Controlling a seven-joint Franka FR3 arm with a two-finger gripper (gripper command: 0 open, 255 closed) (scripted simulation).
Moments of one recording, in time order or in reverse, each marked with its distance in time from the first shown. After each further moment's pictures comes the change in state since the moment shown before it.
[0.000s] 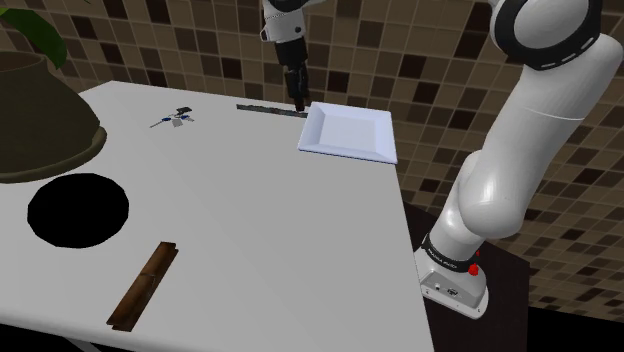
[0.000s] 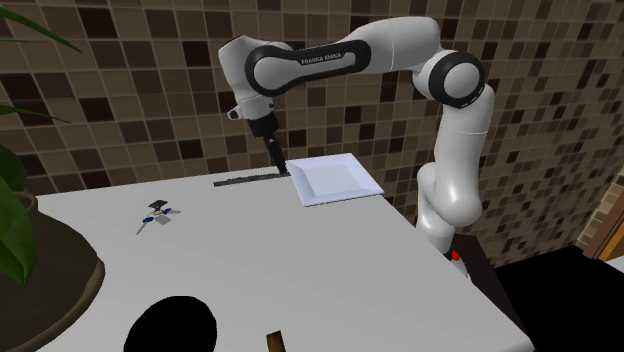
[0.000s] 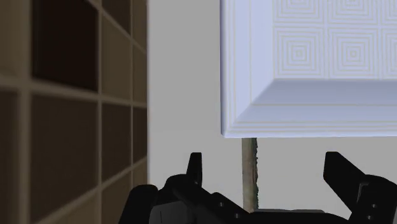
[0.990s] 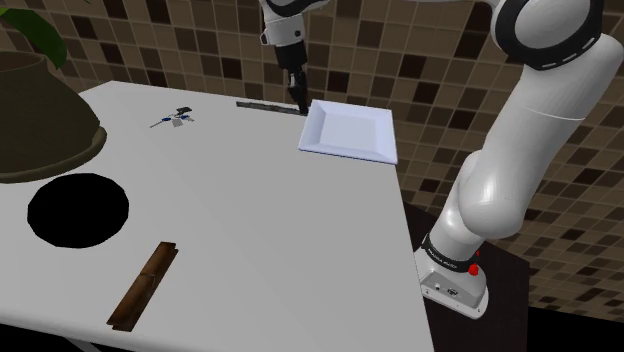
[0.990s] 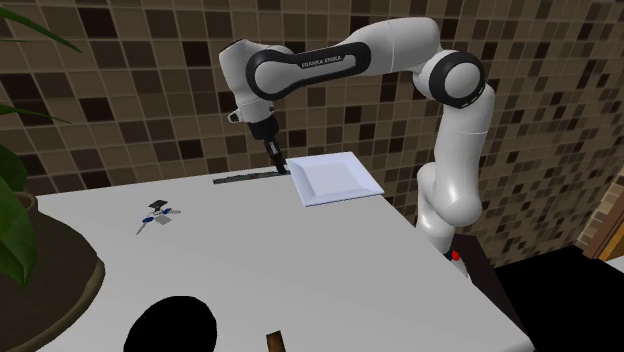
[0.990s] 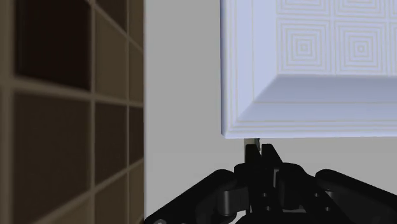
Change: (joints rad) arm 0.001 -0.003 0.001 -0.023 0.000 0.020 0.003
